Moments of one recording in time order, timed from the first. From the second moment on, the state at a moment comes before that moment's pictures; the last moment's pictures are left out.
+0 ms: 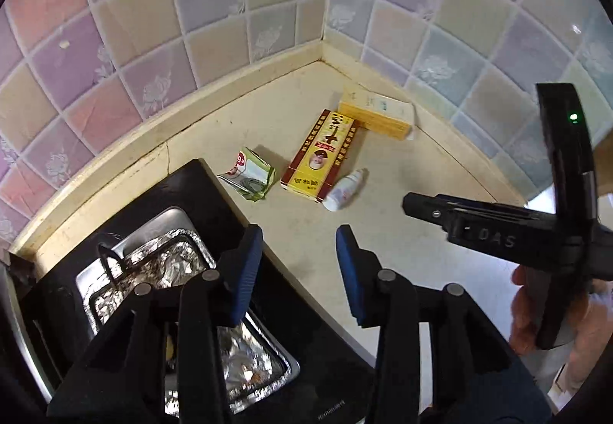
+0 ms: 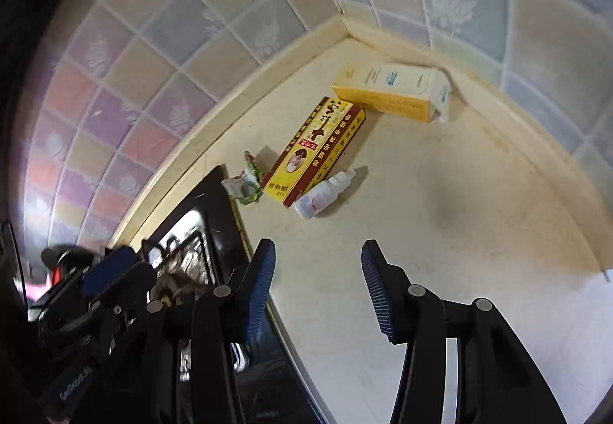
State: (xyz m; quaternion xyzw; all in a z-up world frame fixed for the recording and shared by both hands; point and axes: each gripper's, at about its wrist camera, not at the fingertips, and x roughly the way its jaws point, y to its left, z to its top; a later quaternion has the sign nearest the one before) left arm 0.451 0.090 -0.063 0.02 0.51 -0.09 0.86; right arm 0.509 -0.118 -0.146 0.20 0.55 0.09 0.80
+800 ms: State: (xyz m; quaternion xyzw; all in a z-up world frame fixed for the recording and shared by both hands) left arm 0.538 0.088 -0.122 0.01 0.54 -0.13 0.83; right arm 0.603 -0.080 -0.263 0.21 0.61 0.03 0.76
